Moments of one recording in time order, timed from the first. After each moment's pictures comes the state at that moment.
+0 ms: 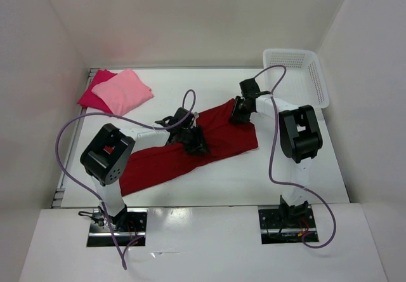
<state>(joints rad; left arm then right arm) -0.60 1.81 1.04 -0.18 0.40 -0.83 0.27 2.00 1.38 -0.43 -0.15 0.60</state>
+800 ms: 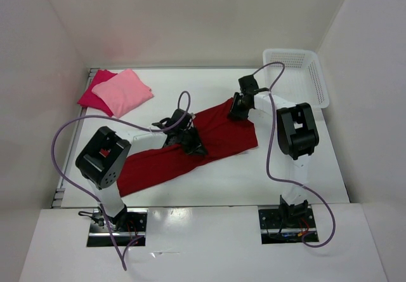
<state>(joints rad) -0.60 1.78 1.00 -0.15 0.40 -0.96 0.26 2.06 1.45 -0.43 -0.15 0.60</state>
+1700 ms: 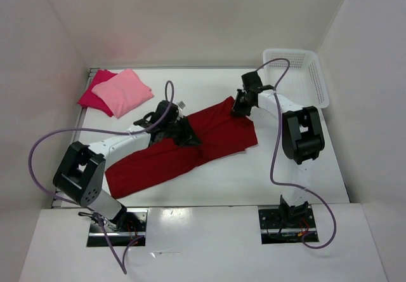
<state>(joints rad) -0.56 1.54 0.95 -0.22 0.42 -0.94 0.26 2.01 1.48 -0.48 -0.15 0.60</state>
